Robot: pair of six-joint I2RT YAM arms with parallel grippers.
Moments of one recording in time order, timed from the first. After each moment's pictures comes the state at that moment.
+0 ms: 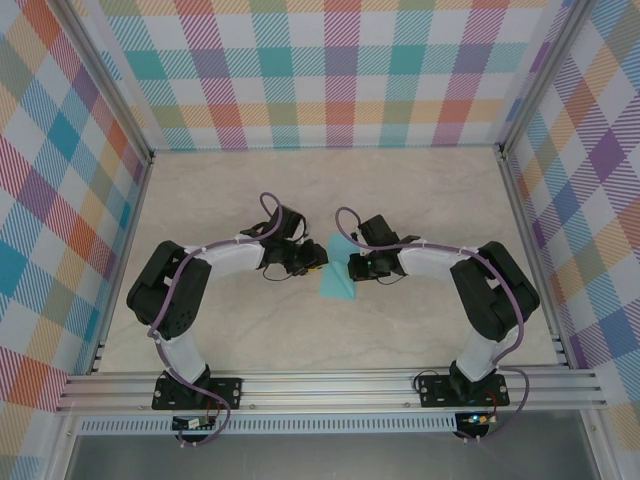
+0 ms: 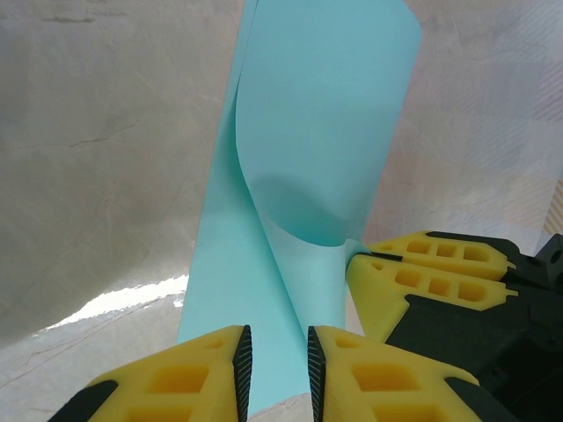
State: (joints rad) left arm -0.56 1.78 1.02 -0.21 0.46 -0.86; right arm 0.59 1.73 0.92 -0.27 -0.21 0.39
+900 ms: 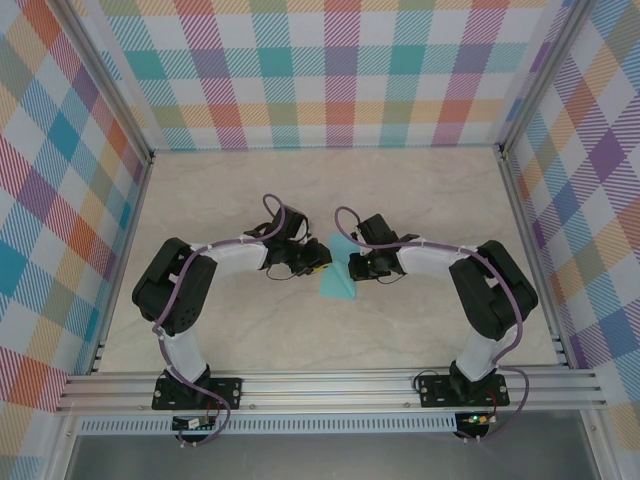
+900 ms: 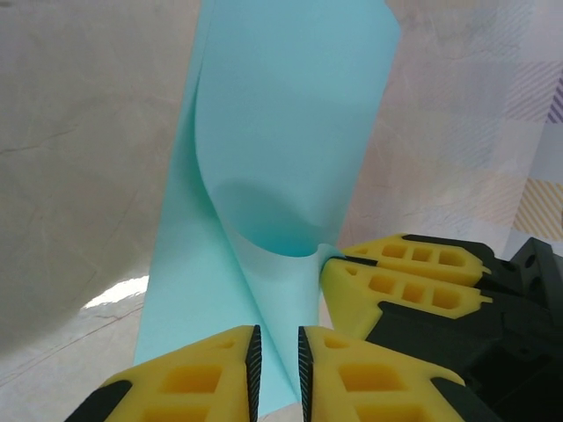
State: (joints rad) left arm -0.57 1.81 1.03 -0.13 0.51 -0.92; right arm 0.59 1.74 0.94 -0.30 -0.19 0.39
